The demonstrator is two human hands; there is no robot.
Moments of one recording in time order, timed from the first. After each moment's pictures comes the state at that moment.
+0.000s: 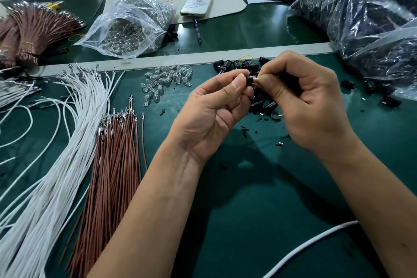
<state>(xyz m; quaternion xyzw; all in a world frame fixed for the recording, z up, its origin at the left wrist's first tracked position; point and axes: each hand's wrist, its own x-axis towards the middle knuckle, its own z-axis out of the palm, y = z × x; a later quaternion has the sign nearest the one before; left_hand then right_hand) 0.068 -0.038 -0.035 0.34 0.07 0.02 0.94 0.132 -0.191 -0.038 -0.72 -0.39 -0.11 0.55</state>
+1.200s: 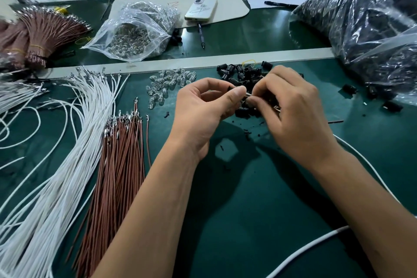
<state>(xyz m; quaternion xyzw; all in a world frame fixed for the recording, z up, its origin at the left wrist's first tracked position) 0.066 -0.029 -0.042 0.60 0.15 0.13 0.78 0.131 -0.187 -0.051 -0.83 -0.40 -0.20 0.32</state>
